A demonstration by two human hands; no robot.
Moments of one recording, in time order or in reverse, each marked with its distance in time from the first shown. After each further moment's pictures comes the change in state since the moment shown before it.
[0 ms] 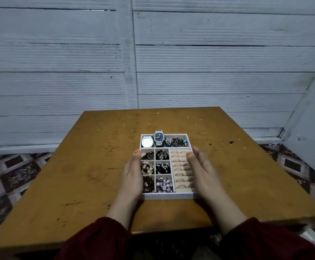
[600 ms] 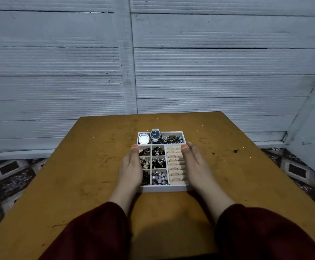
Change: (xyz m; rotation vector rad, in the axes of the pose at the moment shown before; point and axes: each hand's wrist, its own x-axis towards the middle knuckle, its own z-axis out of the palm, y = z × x) left_hand 0.061 0.005 0.017 0.121 0.021 -0.003; right_hand 0.058 -0.004 0.016 -0.132 -0.015 -0.001
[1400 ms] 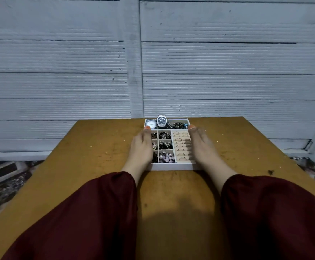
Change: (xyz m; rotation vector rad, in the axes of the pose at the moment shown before) left_hand 0.124 0.015 0.028 0.127 0.007 0.206; right_hand 0.128 -0.011 0.016 -0.122 0.007 -0.032
